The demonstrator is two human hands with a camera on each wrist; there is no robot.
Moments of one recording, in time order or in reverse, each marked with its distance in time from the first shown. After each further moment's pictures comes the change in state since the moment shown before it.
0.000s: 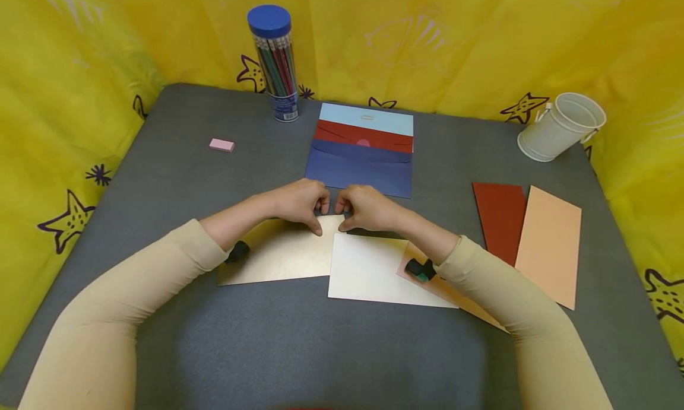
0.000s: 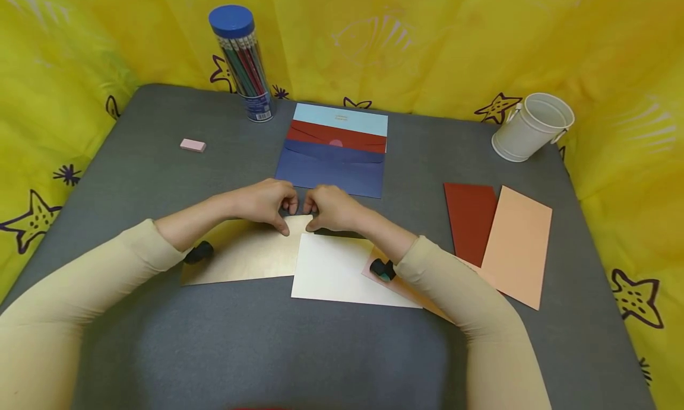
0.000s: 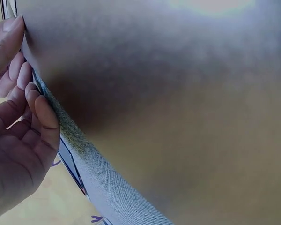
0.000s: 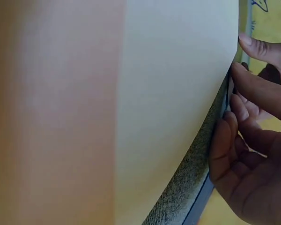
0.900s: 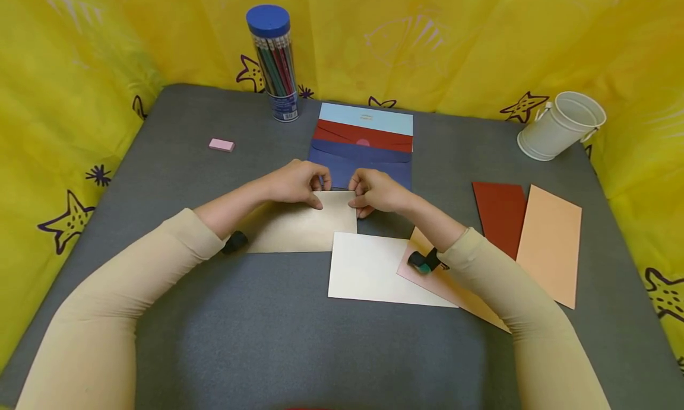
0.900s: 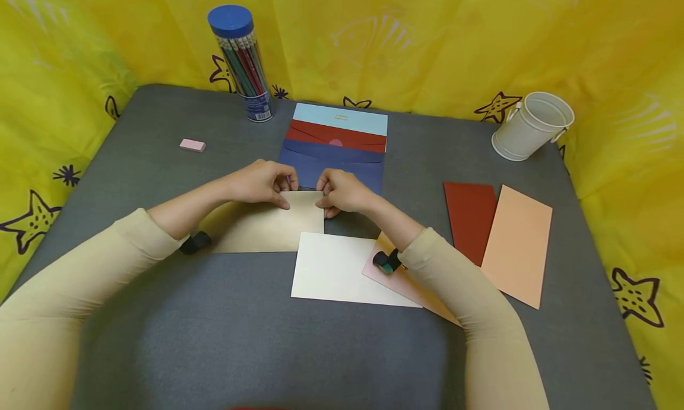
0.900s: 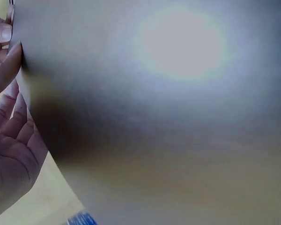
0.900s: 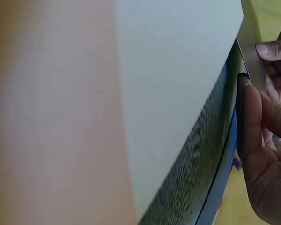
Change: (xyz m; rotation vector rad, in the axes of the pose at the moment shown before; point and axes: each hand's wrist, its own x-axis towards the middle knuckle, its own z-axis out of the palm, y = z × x) left_hand 0.003 -0.007 -0.024 -0.125 0.111 -0.051; right_hand 0.004 0.019 -0.020 0.530 0.008 0.221
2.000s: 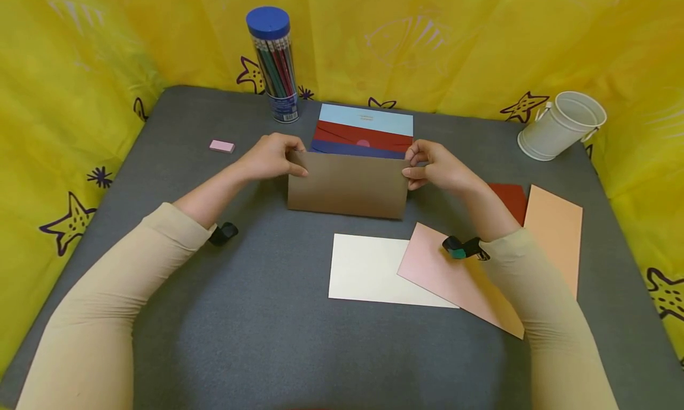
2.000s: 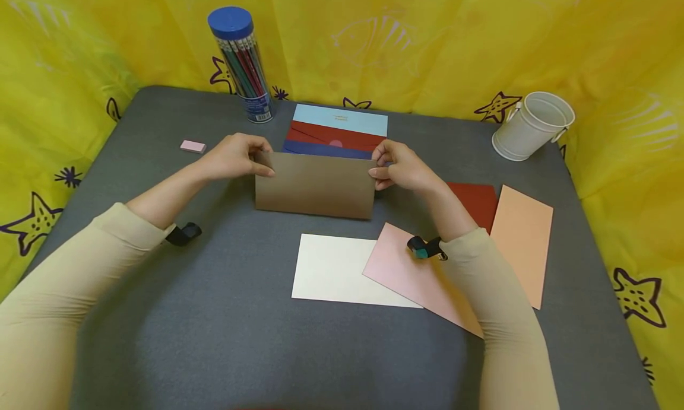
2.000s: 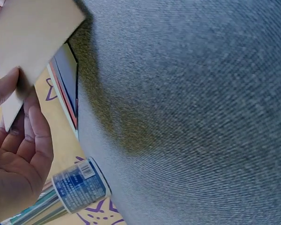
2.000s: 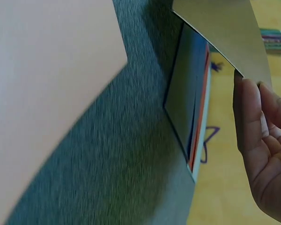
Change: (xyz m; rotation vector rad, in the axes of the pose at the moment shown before) left_hand -0.008 -0.023 -0.037 -0.081 0.264 -0.134; right_hand -0.039 0.034 -0.086 0.107 0.202 -0.041
